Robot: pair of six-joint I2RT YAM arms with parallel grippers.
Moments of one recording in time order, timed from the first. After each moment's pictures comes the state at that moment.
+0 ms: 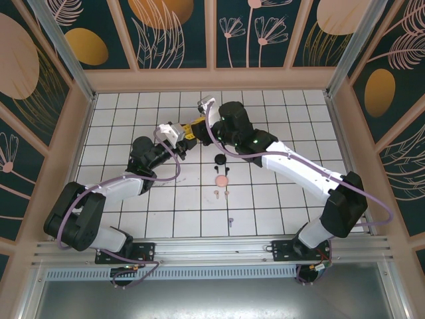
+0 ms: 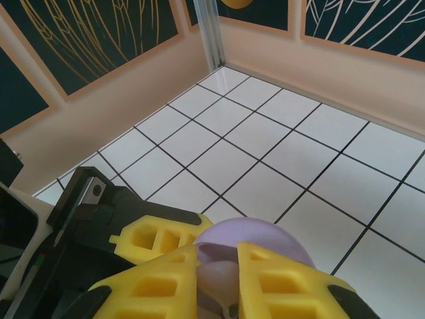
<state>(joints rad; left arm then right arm) -0.45 1.43 0.60 0.97 0.52 0.01 0.82 1.53 1.33 -0.16 -0.13 0.14</state>
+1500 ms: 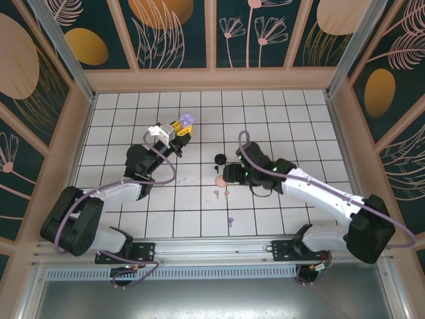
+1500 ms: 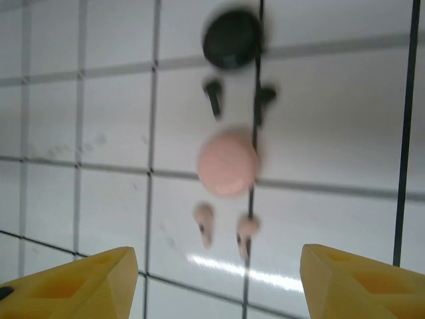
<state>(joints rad) -0.46 1.39 0.52 1.14 0.34 -0.05 0.84 1.25 0.86 -0.59 0.00 0.81</state>
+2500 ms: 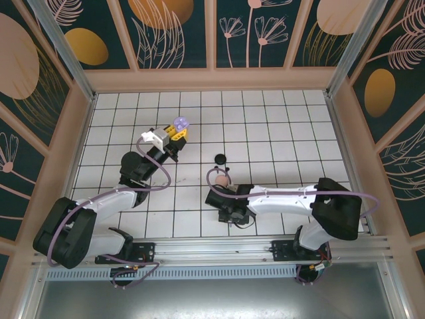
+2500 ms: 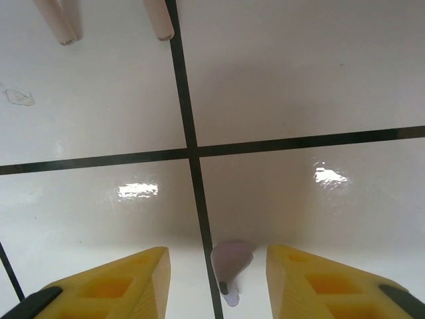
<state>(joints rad) -0.46 1.29 0.44 1.15 0.31 -0.08 1.22 1.53 0.85 -0.73 0.09 1.28</state>
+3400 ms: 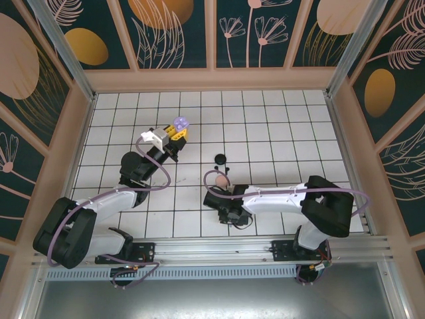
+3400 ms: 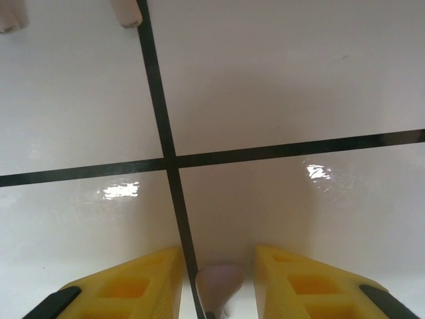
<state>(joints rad) -0.46 1.29 0.44 1.15 0.31 -0.10 1.22 1.59 0.85 -0.73 0.09 1.28</state>
